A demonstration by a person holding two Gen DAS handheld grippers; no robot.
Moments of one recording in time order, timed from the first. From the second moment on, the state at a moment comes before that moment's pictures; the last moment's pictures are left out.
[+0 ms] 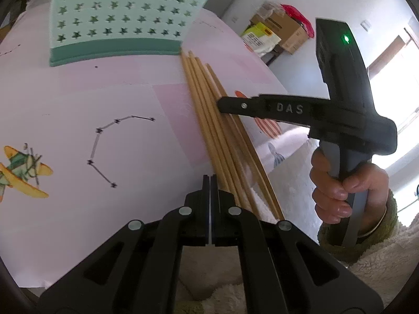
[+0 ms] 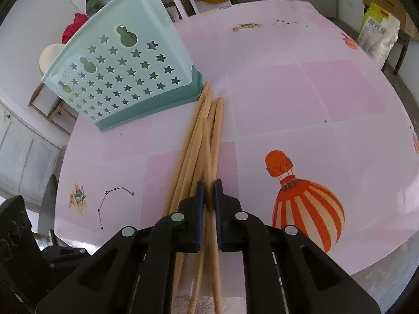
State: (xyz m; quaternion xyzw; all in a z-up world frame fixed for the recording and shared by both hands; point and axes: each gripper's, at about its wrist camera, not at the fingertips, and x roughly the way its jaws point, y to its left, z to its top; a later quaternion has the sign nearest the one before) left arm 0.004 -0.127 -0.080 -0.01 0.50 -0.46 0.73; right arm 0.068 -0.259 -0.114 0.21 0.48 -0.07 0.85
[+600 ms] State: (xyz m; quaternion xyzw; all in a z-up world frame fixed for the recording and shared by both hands) left arm 0.078 -0.109 -0.039 -0.03 0.45 -0.38 0.81; right arm 0.085 -0.271 -0.119 0.23 0.46 -0.06 0.86
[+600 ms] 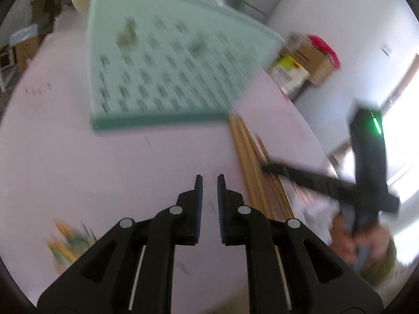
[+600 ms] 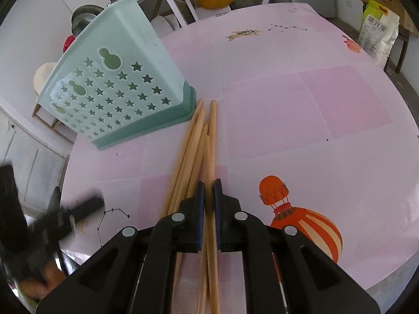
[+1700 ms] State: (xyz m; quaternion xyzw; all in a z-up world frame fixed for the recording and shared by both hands) left arm 0.123 -0.143 -0.063 -0.06 0.45 -0.37 0.81; right arm 0.083 -0.276 -0.122 0.25 0.46 -0.06 0.85
